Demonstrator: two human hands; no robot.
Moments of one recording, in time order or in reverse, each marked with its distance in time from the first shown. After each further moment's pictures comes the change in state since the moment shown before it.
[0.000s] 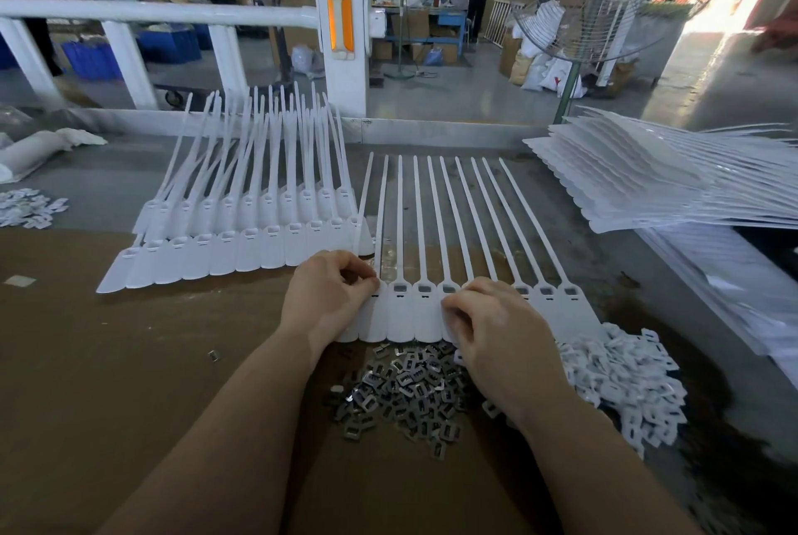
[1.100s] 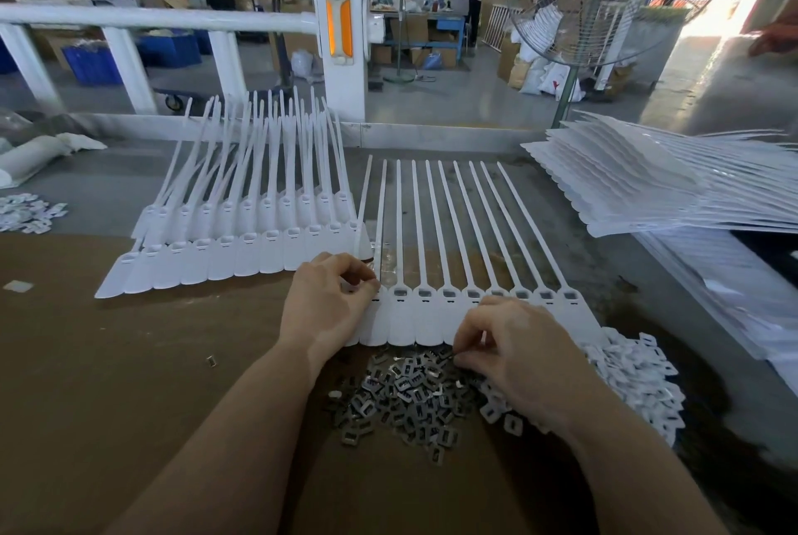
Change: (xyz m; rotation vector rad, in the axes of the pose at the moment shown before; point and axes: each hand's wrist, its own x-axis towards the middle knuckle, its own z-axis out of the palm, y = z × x) left_hand -0.007 0.002 0.001 0.032 0.042 0.079; right_hand -0.004 0.003 -0.029 0.091 -0.259 -0.004
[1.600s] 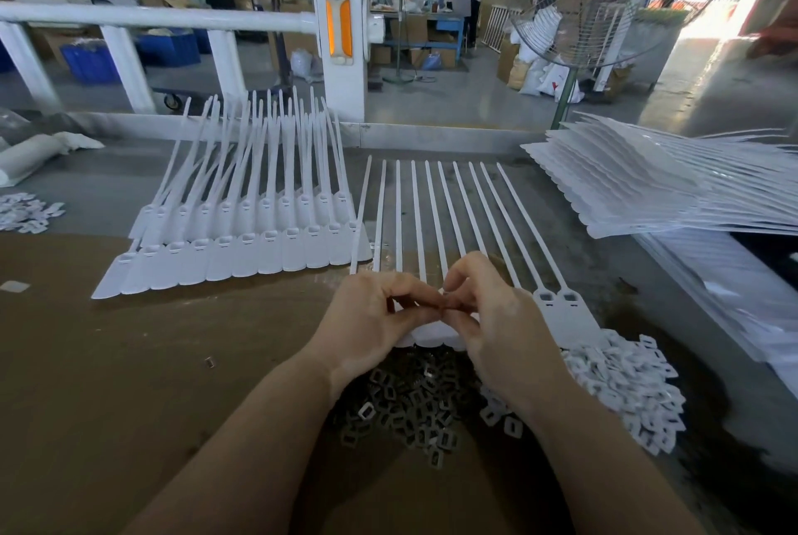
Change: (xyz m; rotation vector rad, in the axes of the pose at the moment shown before) left_hand -0.018 0.030 0.006 -0.296 -0.282 0.304; right_hand 0.017 -0.006 0.015 0.234 0.302 -0.082
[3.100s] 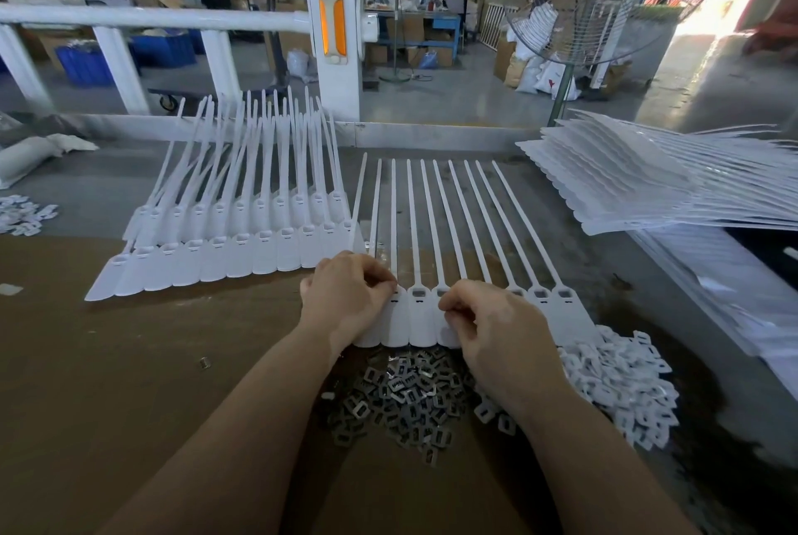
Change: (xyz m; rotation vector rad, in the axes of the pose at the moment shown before) left_hand 0.021 -0.018 -0.005 0.398 0.154 -0.395; right_hand -0.008 0.010 0.004 -0.193 0.041 0.025
